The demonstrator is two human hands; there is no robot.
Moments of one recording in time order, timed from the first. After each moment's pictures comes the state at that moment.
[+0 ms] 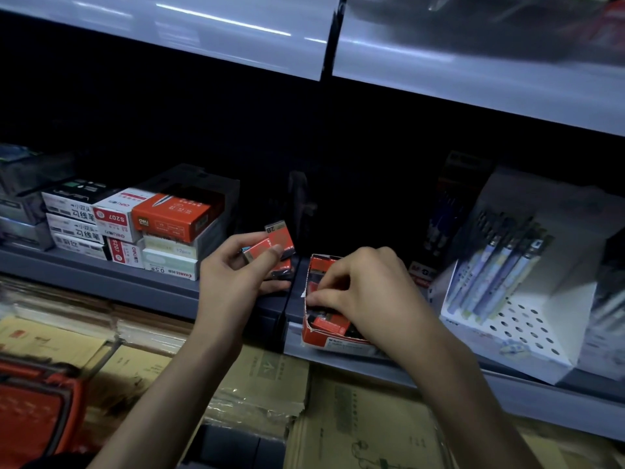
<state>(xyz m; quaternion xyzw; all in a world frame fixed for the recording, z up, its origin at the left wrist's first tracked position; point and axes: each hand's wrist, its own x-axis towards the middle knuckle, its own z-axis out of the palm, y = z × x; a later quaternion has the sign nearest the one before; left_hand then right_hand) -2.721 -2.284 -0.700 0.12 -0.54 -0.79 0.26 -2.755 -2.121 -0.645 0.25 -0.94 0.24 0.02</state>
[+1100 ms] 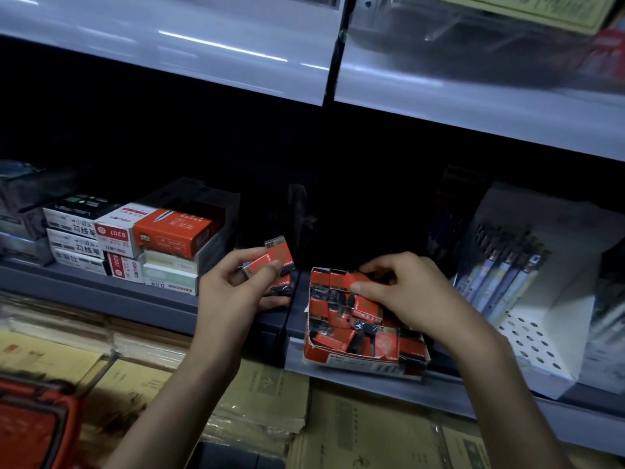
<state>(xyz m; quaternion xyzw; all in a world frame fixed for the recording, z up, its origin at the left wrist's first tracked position) -2.717 -2.286 -0.699 0.12 -0.53 -0.80 0.25 -2.805 -2.079 -0.645 0.19 -0.95 0.25 0.01</state>
